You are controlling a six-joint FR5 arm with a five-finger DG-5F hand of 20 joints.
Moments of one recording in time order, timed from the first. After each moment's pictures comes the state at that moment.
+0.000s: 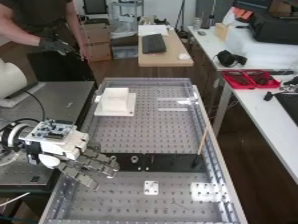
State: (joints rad) arm 1.19 -1.87 -2.33 -2.24 -1.81 -0.90
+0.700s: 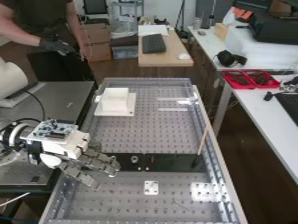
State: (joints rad) arm 1.20 -1.87 -2.31 -2.25 -1.81 -0.91
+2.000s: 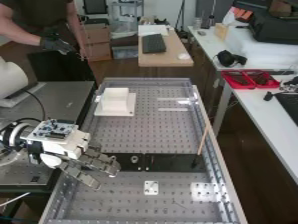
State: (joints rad) arm 1.20 -1.87 -2.31 -2.25 -1.80 -0.90
